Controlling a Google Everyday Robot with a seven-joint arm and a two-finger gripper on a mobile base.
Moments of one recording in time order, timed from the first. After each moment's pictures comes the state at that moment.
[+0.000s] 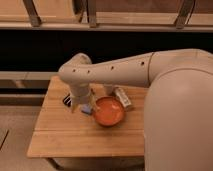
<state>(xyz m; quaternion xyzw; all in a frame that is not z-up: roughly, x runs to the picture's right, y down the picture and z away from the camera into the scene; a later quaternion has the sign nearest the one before) -0.107 0.103 0.703 -0.26 0.23 0.64 0.68</state>
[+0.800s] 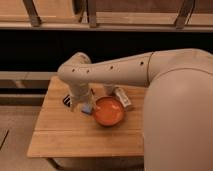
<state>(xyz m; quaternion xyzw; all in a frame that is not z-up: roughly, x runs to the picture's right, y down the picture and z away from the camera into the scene) -0.117 0.088 0.711 -0.26 0.20 0.62 0.71</state>
